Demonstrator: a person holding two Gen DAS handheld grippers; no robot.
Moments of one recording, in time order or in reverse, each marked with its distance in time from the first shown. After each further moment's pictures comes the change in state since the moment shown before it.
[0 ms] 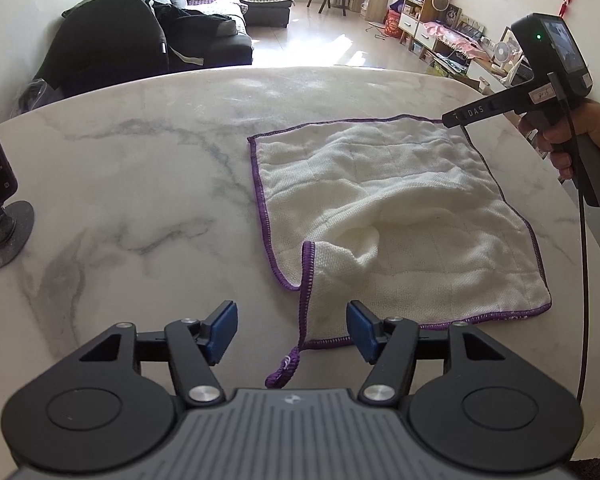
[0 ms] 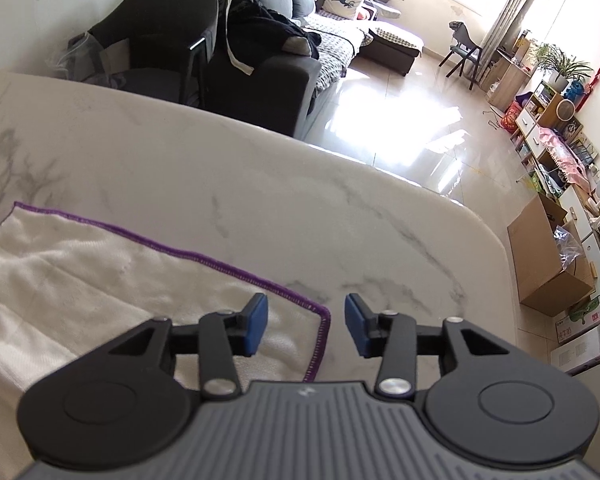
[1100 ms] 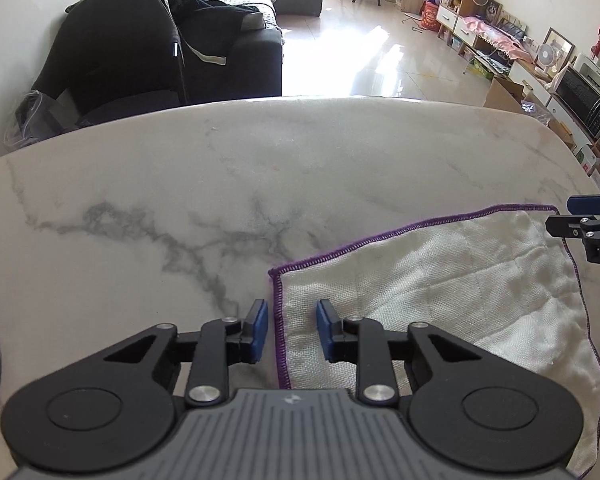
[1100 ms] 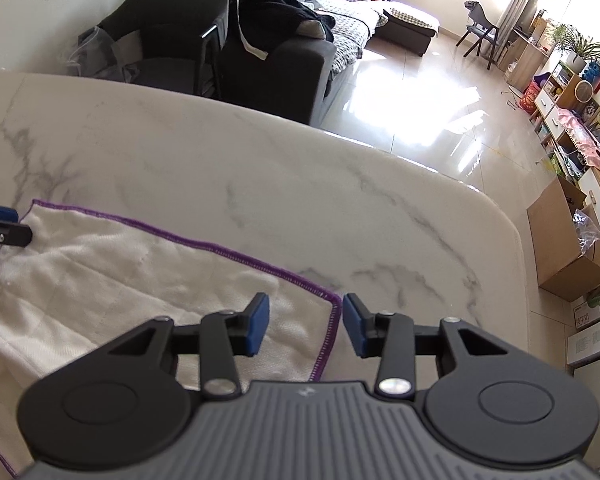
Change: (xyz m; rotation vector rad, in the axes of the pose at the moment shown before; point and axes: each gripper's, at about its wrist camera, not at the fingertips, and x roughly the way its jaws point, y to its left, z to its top) left arm 0.103 0.019 0.126 -0.046 0.055 0.097; right arm 0.000 -0.009 0.002 0.023 0.084 0.058
